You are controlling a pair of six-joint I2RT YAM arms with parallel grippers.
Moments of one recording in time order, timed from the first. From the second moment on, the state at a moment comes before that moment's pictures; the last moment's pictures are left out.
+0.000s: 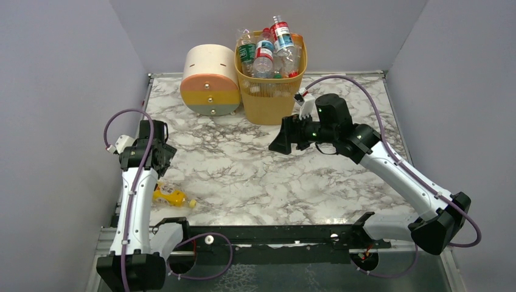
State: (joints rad) left arm 0.06 0.95 1.04 -1.24 -0.42 -1.06; right arm 0.68 1.24 1.24 -0.53 -0.37 0.40
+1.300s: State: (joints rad) left arm 0.53 1.31 0.84 -0.88 -0.33 -0.76; right arm 0.69 1.27 1.15 -0.53 -0.39 0.39
